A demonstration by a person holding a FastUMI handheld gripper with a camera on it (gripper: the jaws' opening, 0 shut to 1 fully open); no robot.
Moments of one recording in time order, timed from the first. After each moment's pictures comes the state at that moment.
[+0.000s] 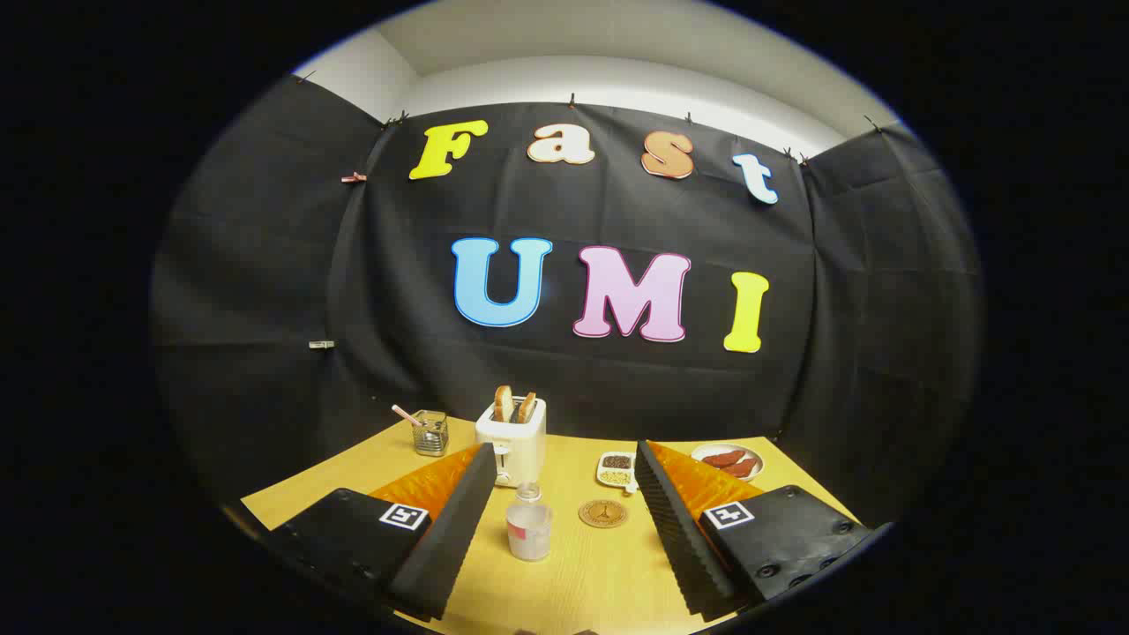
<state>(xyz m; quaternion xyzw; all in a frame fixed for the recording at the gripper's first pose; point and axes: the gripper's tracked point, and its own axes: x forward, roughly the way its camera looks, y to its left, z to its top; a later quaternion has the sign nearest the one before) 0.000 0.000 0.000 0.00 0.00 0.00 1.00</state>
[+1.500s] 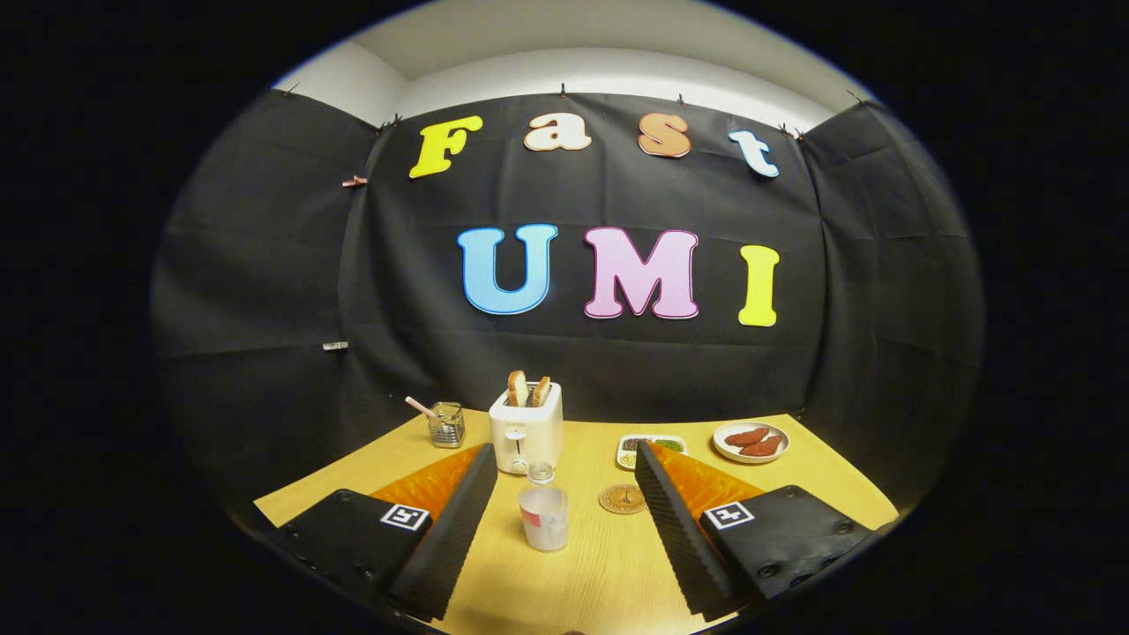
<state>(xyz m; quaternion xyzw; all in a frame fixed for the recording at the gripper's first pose) 0.007 -0.002 -0.040 0.01 0.03 0.01 1.00</state>
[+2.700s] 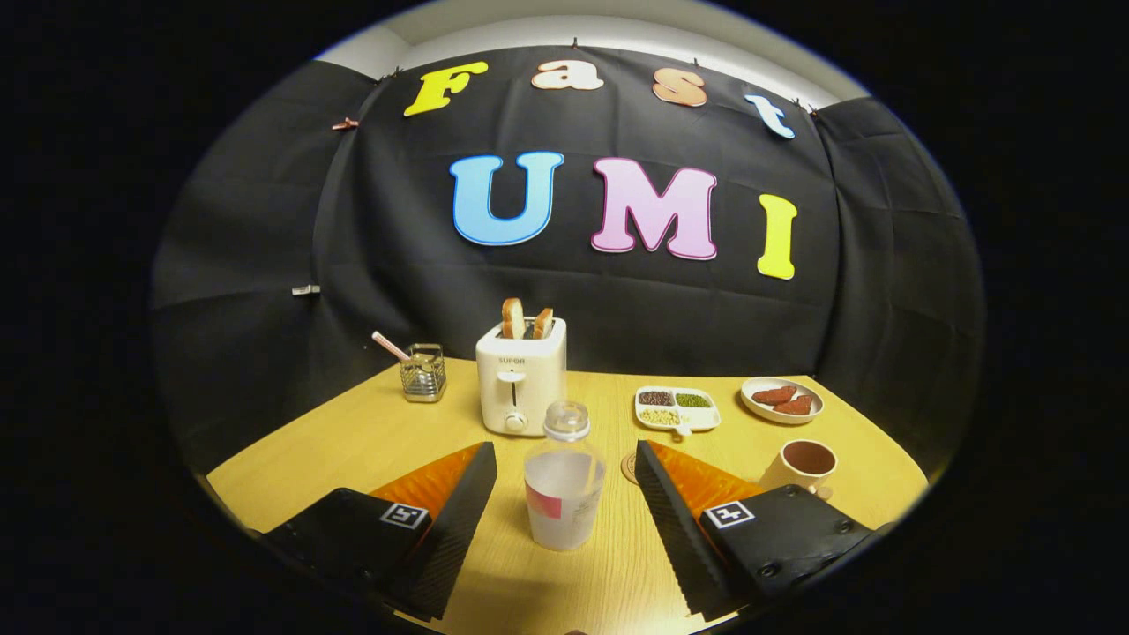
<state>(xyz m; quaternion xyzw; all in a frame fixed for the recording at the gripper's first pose) 0.100 0.037 -0.170 0.00 0.10 0.00 1.00</state>
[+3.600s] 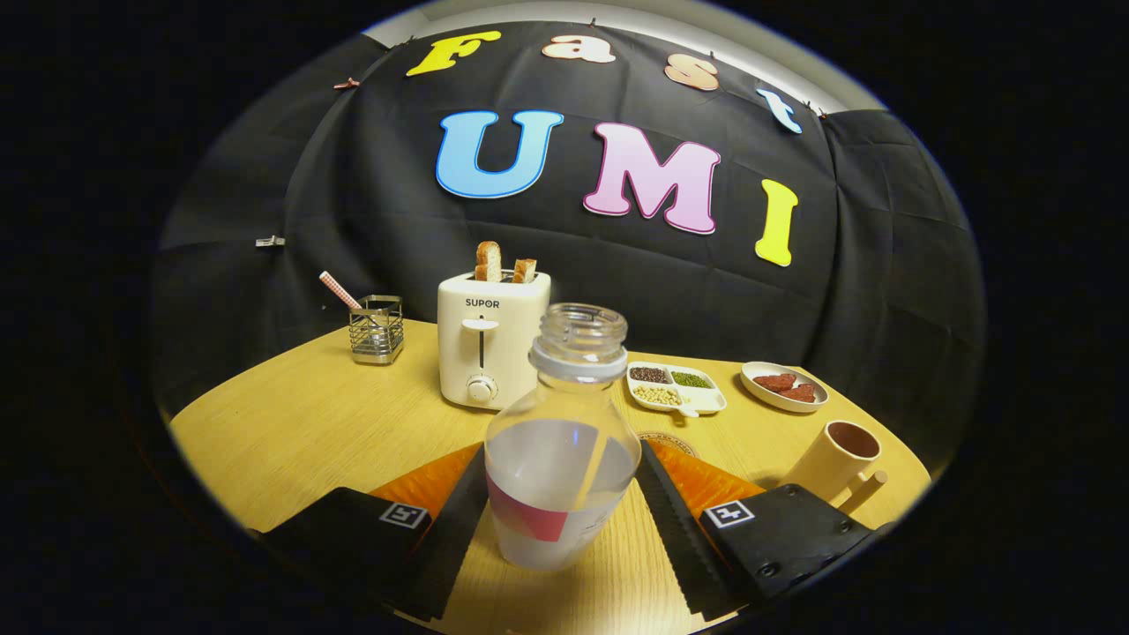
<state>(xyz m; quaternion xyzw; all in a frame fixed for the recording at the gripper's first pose) 0.162 0.033 -0.243 -0.04 0.12 -0.05 0.99</state>
